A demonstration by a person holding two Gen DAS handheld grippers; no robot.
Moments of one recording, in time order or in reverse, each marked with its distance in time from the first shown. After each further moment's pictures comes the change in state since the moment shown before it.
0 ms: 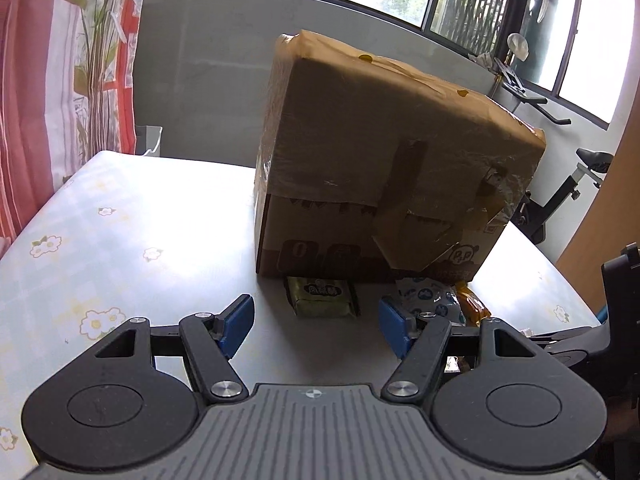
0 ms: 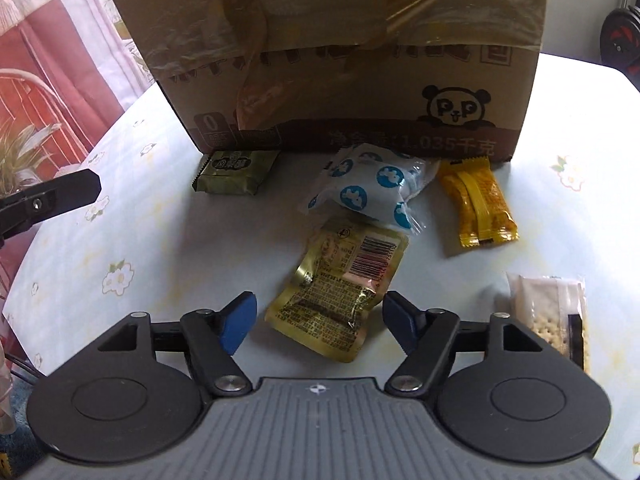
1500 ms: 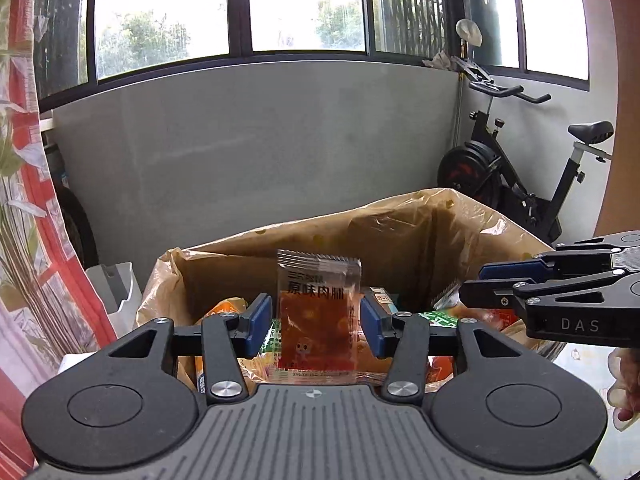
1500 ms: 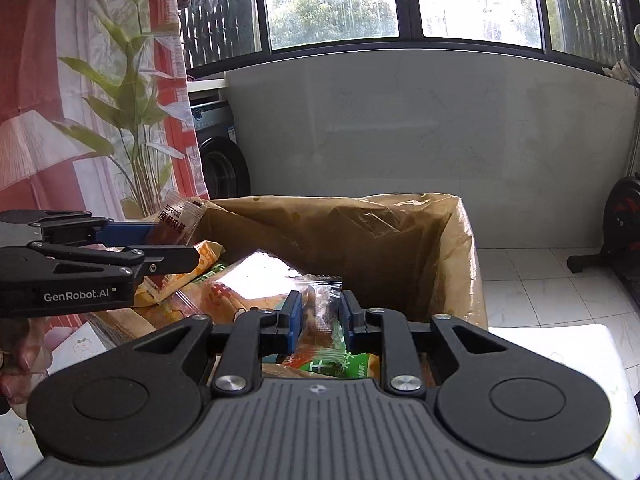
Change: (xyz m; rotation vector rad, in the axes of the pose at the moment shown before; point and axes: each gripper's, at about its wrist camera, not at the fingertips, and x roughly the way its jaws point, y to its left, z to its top) left arm 0.089 -0.102 0.189 0.308 -0.120 0.040; right arm -0.081 -0.052 0.185 -0.153 -0.486 0.002
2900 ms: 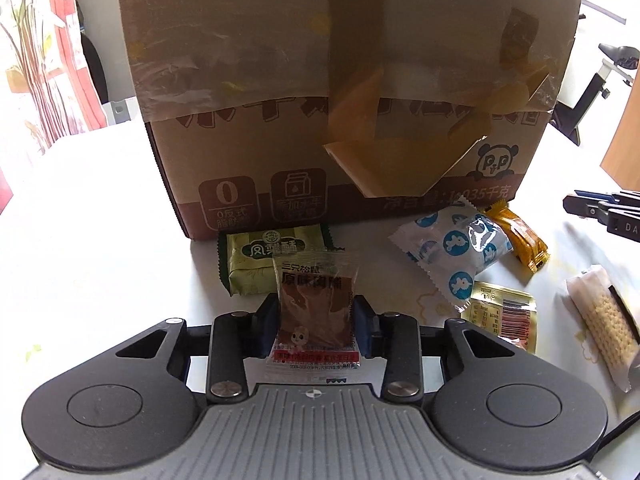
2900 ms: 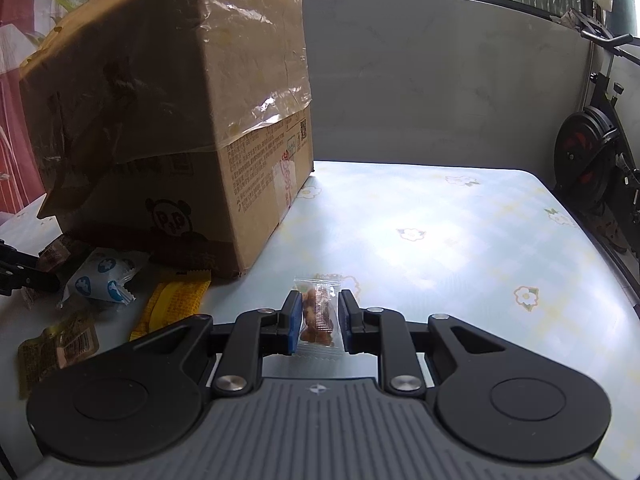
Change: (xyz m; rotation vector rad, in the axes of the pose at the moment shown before) left arm -0.012 -0.026 -0.210 -0.126 0.343 0.023; right arm -0.043 -0.093 -0.202 0.018 0.094 -0.110
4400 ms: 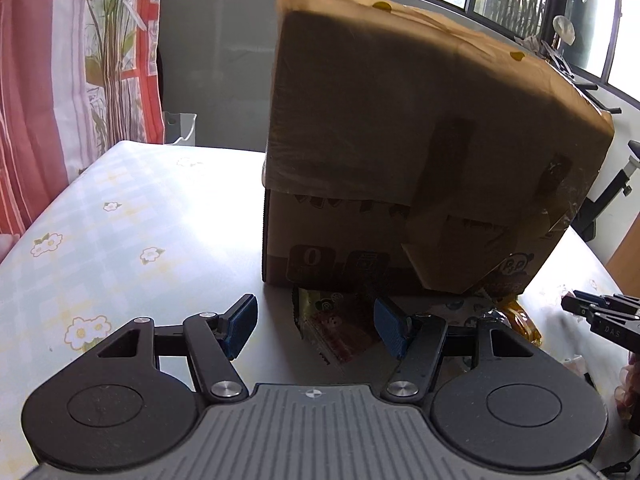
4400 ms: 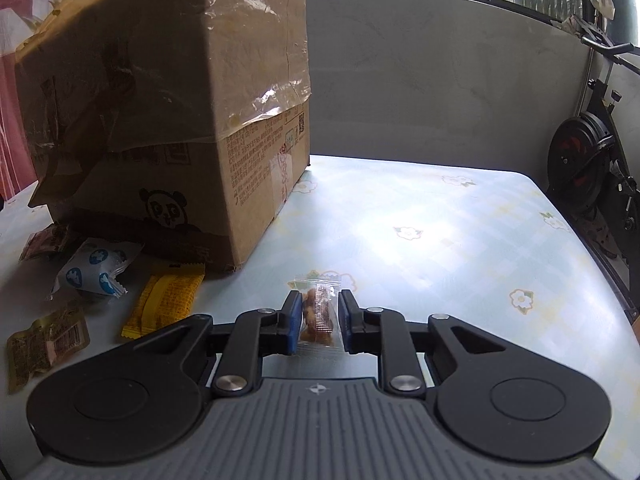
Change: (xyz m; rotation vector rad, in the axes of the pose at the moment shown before) left arm -0.050 0.042 0.012 -0.183 -0.138 0.045; right arm 0.004 0.008 -0.001 -0.030 0.010 -0.032
